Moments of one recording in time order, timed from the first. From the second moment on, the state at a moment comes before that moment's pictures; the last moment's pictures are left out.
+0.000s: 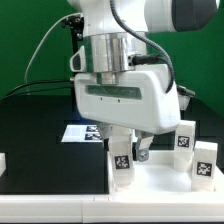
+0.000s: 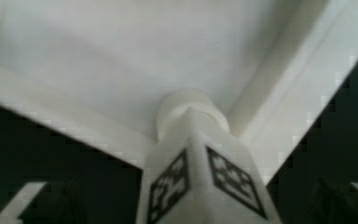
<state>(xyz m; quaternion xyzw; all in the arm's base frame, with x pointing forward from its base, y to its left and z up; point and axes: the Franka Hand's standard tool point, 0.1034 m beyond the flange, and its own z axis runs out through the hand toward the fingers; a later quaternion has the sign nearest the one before) 0.627 -0.007 0.077 -0.89 0.45 -0.03 0.07</state>
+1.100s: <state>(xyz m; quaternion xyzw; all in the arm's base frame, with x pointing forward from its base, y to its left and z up) 0.638 -0.001 0.084 -0.97 0.24 -0.05 0.05</state>
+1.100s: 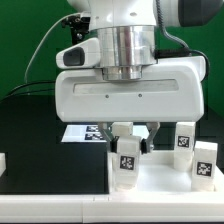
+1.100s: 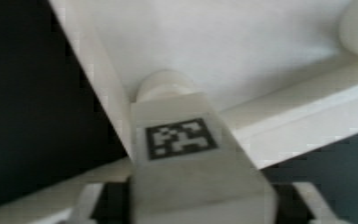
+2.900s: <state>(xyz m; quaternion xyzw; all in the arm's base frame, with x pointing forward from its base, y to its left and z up) 0.639 -0.005 0.082 -0.97 0.21 -0.07 0.05</state>
